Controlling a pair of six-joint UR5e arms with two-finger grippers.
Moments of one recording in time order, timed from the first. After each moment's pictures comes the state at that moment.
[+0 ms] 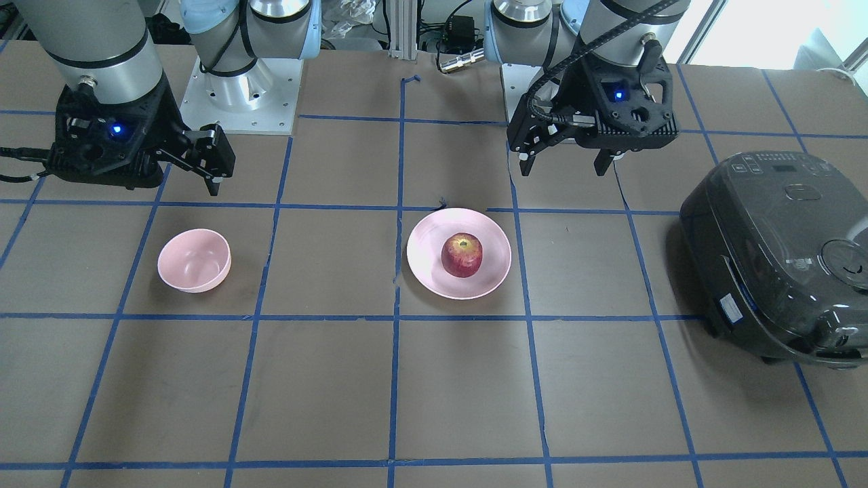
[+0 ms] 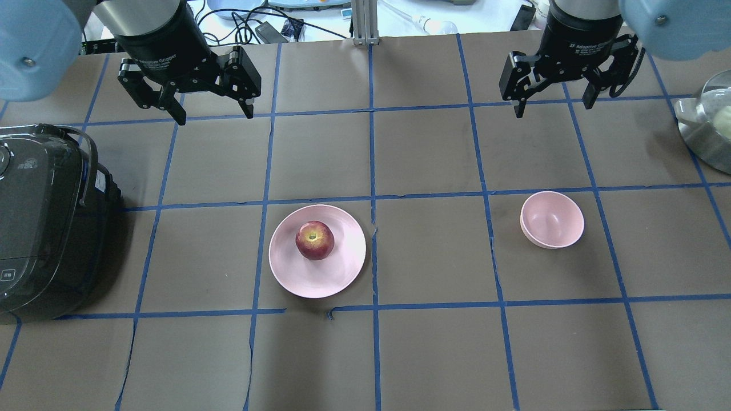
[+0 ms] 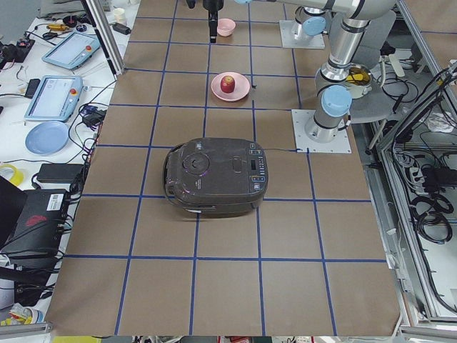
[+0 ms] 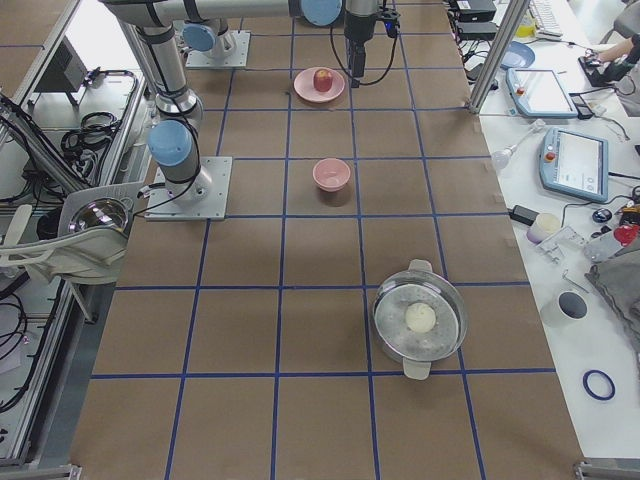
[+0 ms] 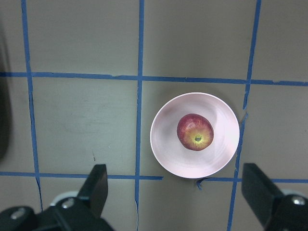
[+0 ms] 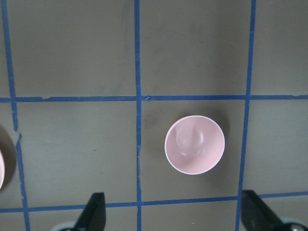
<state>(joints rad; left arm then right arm) -1.65 -1.62 -1.44 -1.62 1.56 -0.14 1.59 -1.49 1.45 -1.51 -1.66 0.01</state>
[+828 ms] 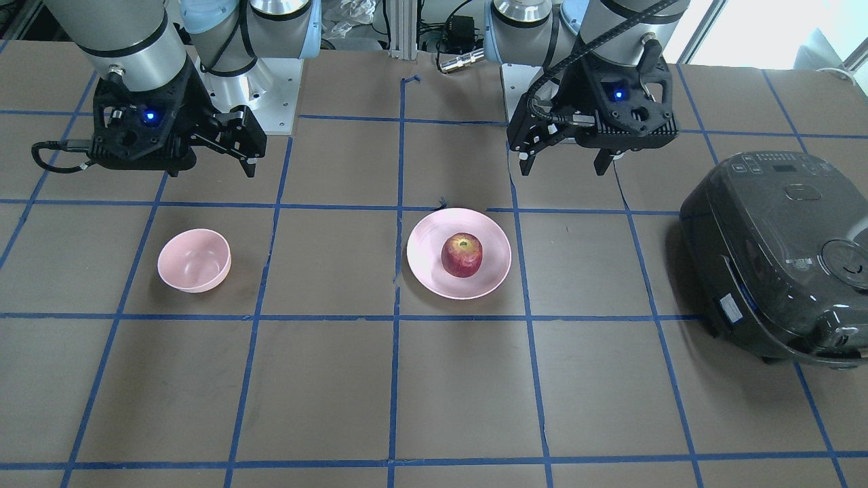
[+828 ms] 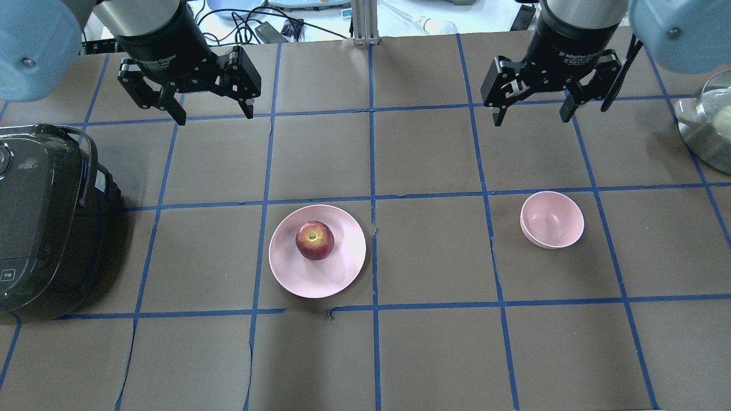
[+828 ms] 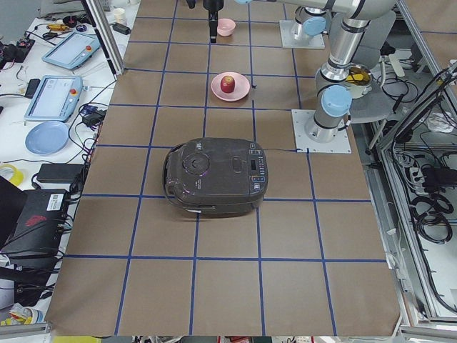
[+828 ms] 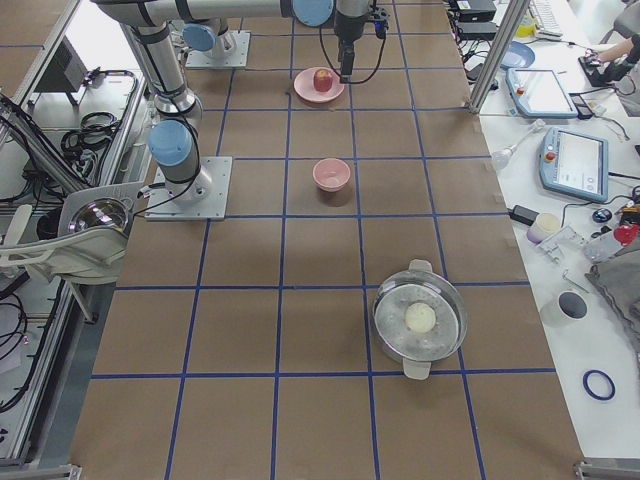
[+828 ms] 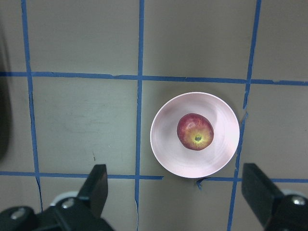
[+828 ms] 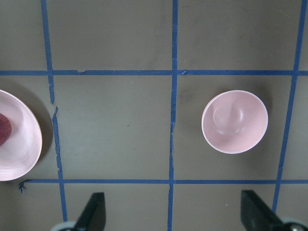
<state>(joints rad) -1.65 -1.62 -1.44 -1.62 1.56 -0.14 1.60 -1.52 1.51 -1.47 -1.56 0.02</state>
